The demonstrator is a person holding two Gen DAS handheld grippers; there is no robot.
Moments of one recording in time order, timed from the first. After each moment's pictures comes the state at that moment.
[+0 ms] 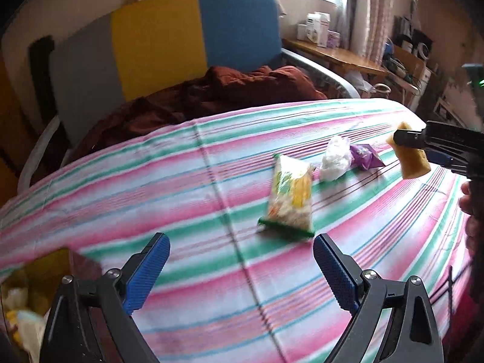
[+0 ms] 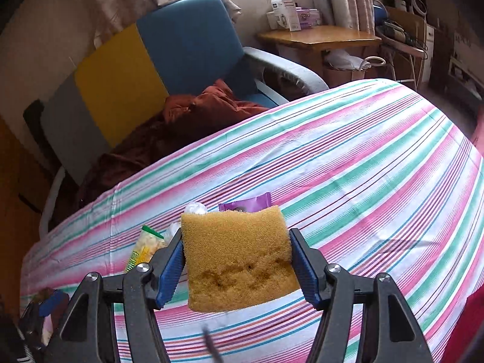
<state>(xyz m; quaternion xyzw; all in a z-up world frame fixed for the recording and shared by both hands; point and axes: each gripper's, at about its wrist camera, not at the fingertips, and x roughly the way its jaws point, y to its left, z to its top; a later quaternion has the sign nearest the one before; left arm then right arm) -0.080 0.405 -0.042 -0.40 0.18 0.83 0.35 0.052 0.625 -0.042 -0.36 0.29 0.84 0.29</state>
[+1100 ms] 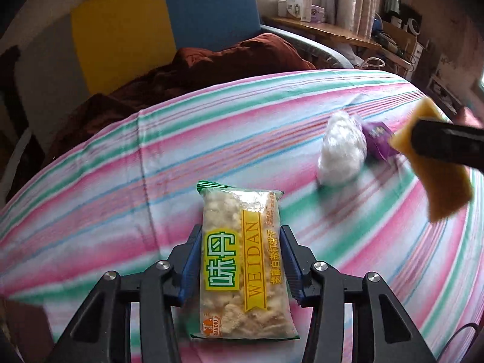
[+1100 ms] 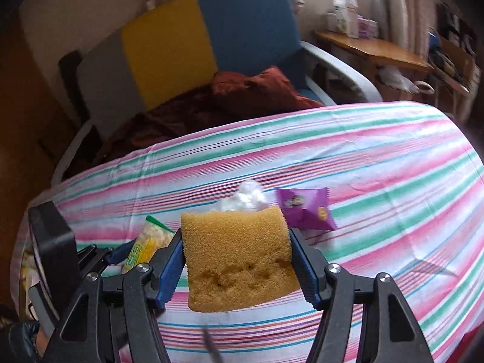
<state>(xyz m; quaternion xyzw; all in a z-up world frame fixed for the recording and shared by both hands) -0.098 0.473 -0.103 -0.42 0.21 0.80 0.37 0.012 0.582 -0.052 -0.41 0.21 0.87 0.19</state>
